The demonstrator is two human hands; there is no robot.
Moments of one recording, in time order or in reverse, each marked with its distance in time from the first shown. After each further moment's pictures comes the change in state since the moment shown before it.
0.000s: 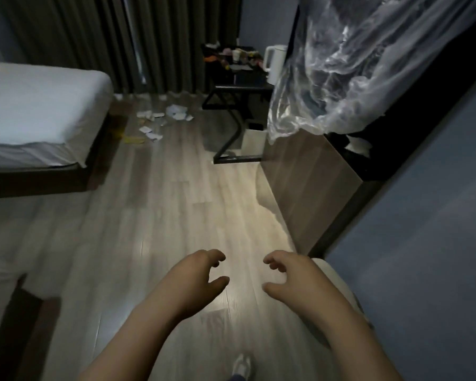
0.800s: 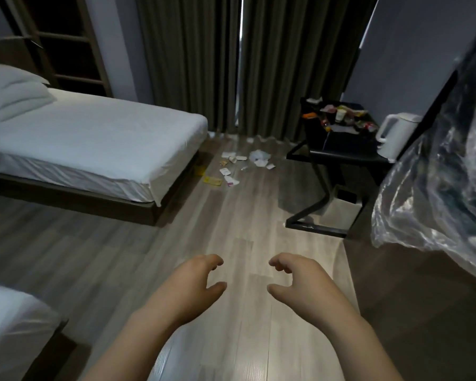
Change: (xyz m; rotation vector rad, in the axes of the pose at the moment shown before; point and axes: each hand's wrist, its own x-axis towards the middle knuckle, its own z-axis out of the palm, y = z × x) left_hand 0.269 -0.146 -0.215 0.016 0.289 -0.276; right_hand 0.419 -0.169 -0.043 -0.089 -0.110 -0.393
